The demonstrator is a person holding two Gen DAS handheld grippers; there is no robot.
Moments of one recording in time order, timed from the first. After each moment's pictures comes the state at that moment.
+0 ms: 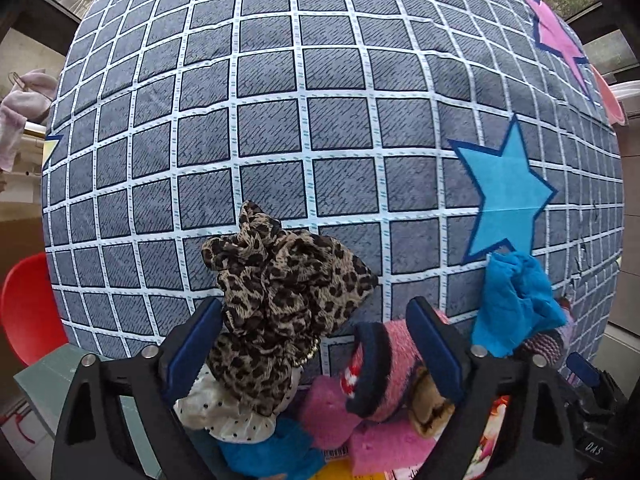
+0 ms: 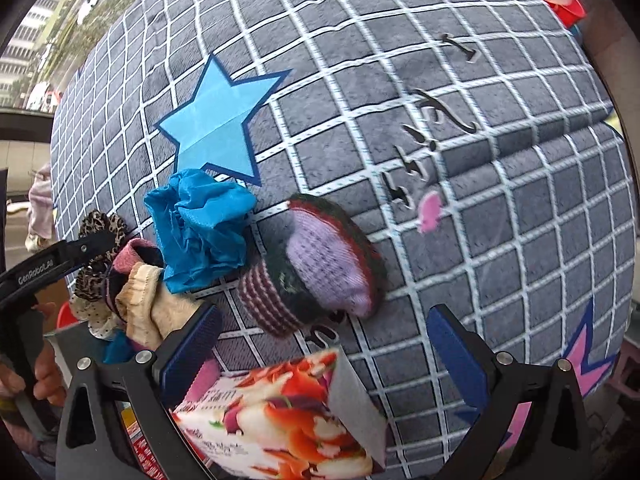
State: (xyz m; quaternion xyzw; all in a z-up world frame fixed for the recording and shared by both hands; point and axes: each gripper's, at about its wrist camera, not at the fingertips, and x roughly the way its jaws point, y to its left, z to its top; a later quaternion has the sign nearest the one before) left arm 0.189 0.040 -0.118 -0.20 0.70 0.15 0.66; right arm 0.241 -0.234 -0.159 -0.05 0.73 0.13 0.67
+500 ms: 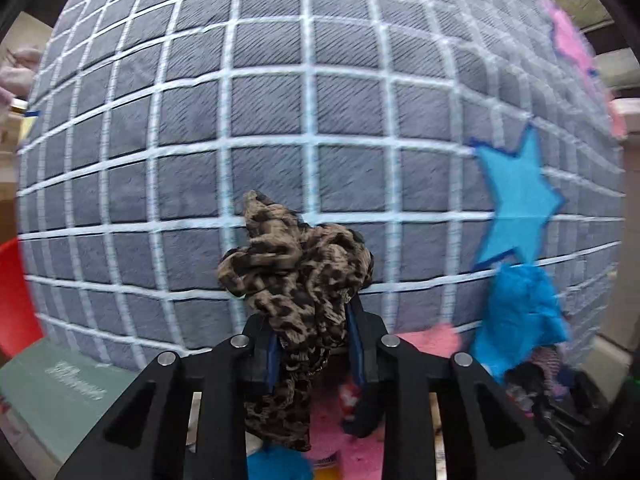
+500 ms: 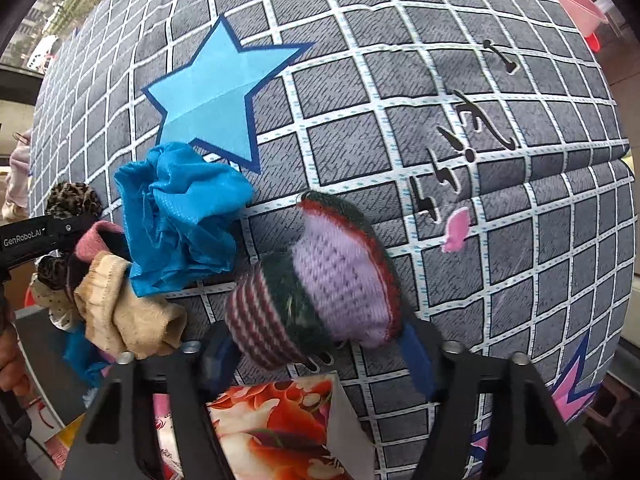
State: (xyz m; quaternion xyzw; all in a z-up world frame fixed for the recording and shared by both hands) left arm 0.199 0.051 -0.170 -0.27 0.70 0.13 0.65; right arm 0.230 -0.202 -0.188 -0.11 0.72 0.14 0.67
